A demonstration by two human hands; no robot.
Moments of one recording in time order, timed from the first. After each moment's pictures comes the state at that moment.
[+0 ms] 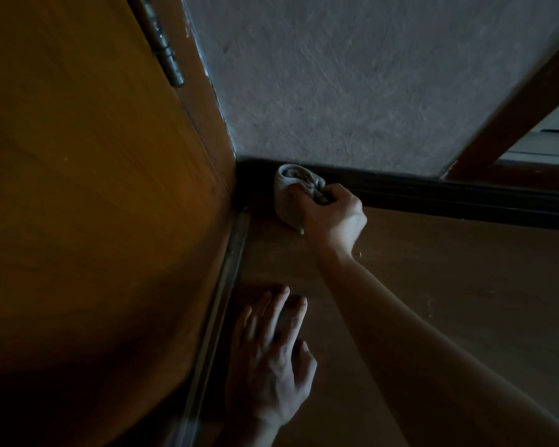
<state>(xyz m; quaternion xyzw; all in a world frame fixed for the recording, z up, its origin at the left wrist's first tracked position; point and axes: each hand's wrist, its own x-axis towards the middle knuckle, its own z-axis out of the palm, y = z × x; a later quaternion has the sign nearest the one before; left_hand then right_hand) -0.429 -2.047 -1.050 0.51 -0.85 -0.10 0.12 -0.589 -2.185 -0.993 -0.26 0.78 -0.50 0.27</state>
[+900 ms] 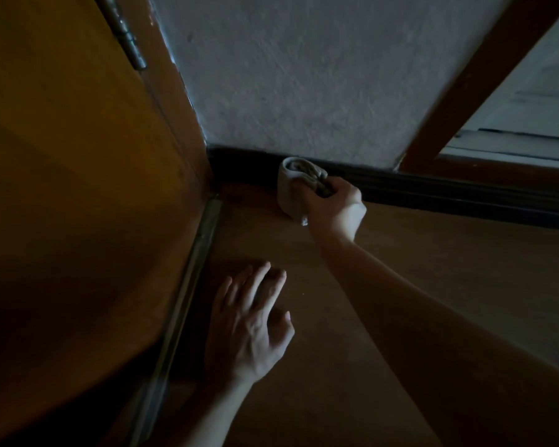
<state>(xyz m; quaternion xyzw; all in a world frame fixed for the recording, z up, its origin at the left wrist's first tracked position) -0.452 -2.054 -1.045 0.51 -0.85 -0.11 0.12 -0.636 -2.153 -0.980 -0.27 0.79 -0.48 0.26</state>
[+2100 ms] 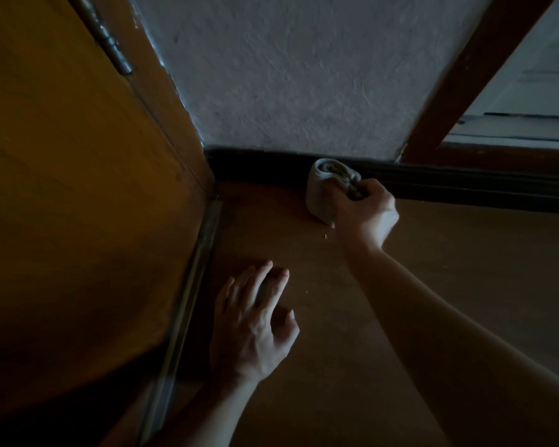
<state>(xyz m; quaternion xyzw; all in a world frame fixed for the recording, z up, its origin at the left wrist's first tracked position) -0.452 -2.054 -1.052 0.51 -0.85 -0.08 0.12 -0.663 -2.135 -0.988 -0.21 0.82 -0.50 0.21</state>
